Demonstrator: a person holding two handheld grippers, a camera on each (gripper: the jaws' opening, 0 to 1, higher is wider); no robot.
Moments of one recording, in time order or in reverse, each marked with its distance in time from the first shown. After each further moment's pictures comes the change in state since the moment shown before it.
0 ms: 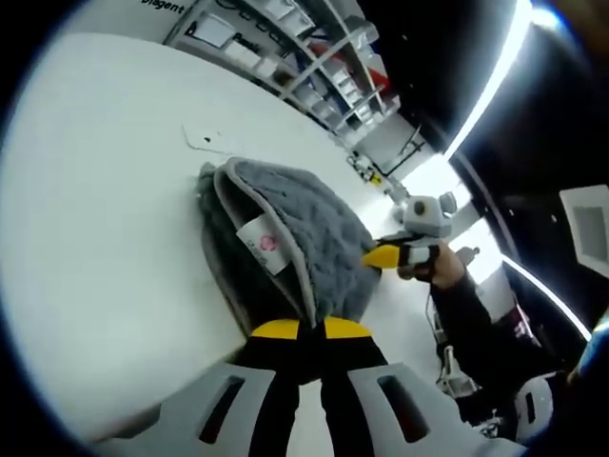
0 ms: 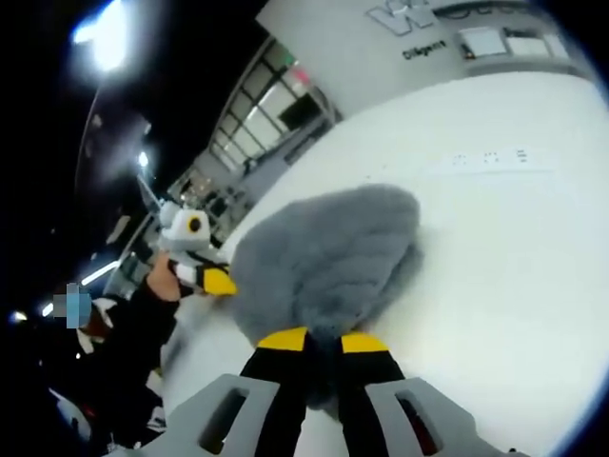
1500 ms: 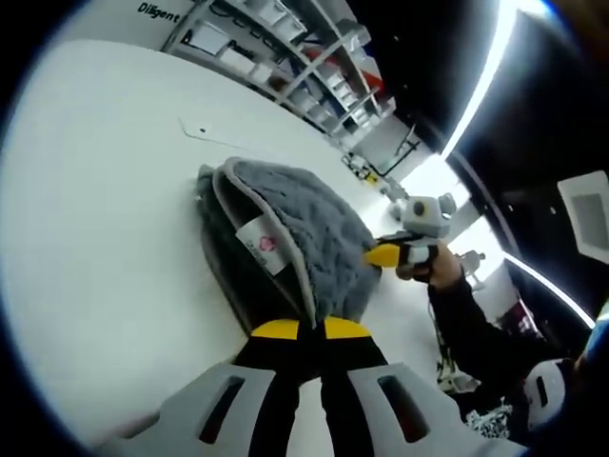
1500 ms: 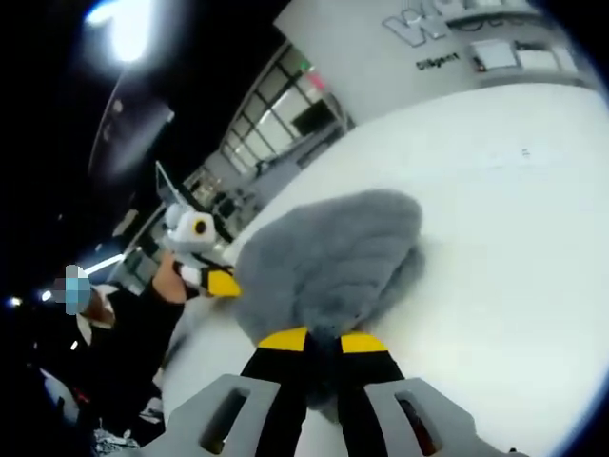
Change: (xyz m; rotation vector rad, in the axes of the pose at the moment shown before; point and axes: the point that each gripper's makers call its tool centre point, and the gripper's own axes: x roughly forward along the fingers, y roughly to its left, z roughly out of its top) left arm -0.012 -0.015 -0.032 0.026 -0.036 -0.001; right arm -0.008 0.024 -0.027 -0.049 -0.042 0.032
